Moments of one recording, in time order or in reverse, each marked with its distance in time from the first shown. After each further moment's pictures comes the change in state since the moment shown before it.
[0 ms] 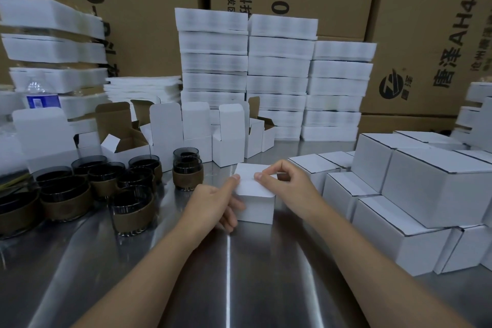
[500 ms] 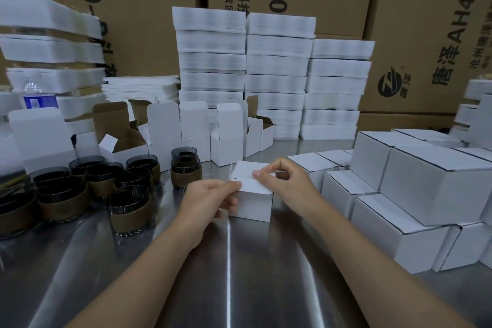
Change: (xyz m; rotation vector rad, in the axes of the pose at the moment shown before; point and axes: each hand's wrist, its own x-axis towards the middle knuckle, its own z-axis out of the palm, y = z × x) left_hand 0.002 -0.004 -0.001 -0.188 0.020 0.036; right_hand 0.000 -0.003 -0.002 0.003 0.023 0.011
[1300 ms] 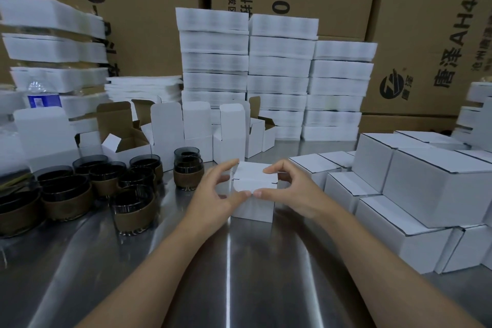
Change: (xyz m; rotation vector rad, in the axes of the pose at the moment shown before) left_hand 0.002 -0.007 -0.001 0.271 -0.059 0.372; right_hand -0.001 0.002 -0.012 -0.127 -0.166 -0.008
